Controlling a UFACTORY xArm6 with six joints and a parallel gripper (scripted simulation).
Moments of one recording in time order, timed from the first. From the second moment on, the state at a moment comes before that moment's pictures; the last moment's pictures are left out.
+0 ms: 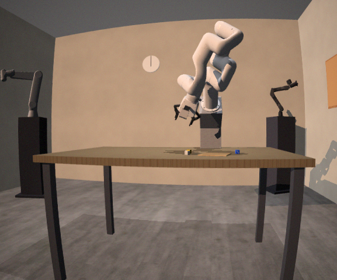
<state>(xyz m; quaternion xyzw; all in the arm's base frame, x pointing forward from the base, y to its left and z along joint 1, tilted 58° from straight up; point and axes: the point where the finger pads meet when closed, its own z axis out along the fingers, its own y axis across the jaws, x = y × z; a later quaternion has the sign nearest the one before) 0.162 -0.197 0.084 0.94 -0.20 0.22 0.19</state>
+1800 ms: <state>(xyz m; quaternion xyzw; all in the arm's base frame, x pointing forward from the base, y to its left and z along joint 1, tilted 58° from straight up) 0.328 -0.174 0.186 0.78 0.39 0.39 0.28</state>
